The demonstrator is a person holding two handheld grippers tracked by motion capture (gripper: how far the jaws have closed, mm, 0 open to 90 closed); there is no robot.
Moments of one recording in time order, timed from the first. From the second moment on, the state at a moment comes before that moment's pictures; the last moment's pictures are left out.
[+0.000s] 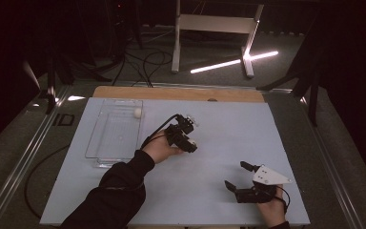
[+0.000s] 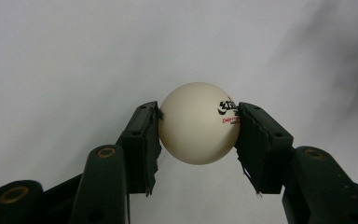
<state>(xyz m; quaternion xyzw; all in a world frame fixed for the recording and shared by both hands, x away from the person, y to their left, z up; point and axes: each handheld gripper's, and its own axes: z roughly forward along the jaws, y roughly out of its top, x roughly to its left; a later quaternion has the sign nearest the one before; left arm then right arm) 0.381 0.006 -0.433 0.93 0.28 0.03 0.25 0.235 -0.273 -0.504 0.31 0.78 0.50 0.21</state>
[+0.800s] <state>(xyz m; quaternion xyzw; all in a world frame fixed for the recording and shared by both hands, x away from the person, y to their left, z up) 0.358 0.020 -0.420 0.95 0.21 0.00 0.23 0.235 -0.273 -0.504 0.30 0.78 0.50 0.22</state>
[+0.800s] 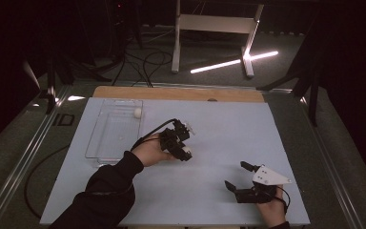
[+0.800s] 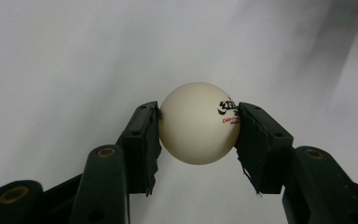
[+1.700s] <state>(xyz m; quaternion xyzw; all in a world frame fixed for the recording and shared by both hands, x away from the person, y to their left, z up) 0.336 0.043 -0.386 0.96 0.13 -0.02 0.25 0.234 -0.273 -0.503 0.30 0.78 0.50 0.22</state>
